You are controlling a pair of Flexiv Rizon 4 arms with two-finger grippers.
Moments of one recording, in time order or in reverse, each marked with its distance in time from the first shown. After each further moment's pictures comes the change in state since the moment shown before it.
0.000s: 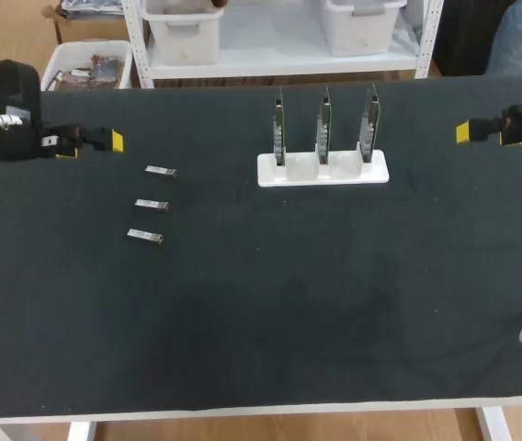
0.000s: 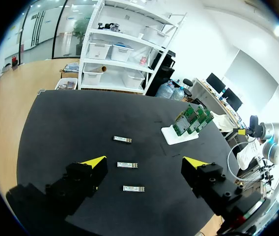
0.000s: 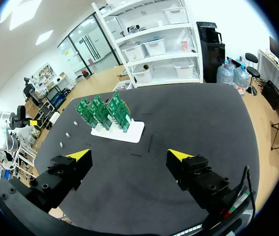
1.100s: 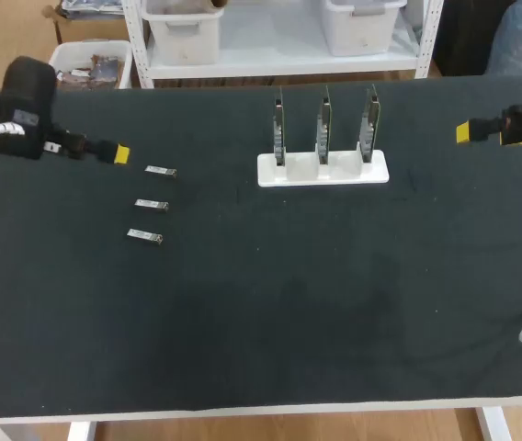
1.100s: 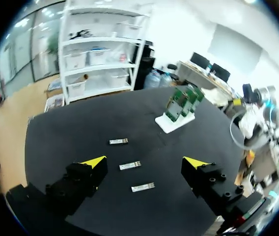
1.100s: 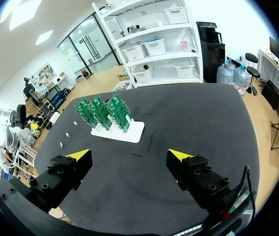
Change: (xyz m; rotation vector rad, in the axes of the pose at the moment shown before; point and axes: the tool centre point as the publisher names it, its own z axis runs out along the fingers) left arm 0.002 0.001 0.007 0.042 0.077 0.333; right arm 0.000 0.000 0.000 0.000 0.000 0.000
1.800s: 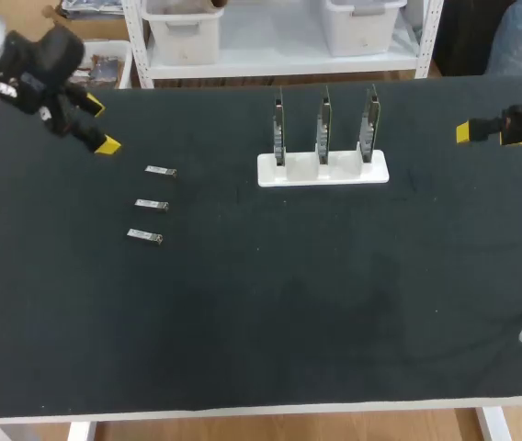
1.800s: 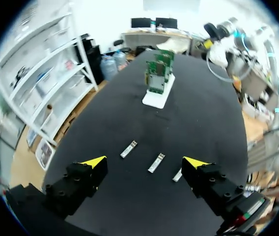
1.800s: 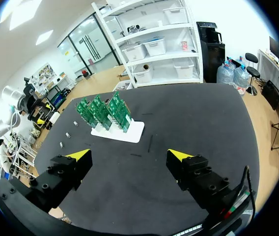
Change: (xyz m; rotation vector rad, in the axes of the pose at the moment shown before) left arm -0.026 0.044 0.032 0.165 0.232 0.584; right arm 0.000 0.000 0.000 0.000 0.000 0.000
